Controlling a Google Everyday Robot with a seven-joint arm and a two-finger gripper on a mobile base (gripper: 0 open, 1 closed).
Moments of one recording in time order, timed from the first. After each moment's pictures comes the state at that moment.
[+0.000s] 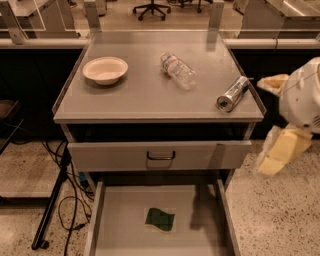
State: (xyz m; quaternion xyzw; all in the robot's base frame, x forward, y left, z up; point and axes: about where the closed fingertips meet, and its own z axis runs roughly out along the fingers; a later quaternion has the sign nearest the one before) arm 0.428 -0.190 0.934 -0.62 0.75 -0.02 0.24
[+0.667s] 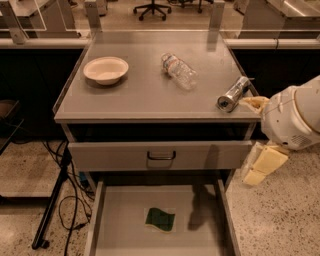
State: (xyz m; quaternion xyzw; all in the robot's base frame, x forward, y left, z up) arm 0.436 -0.174 0.882 -0.64 0.72 0.03 0.27
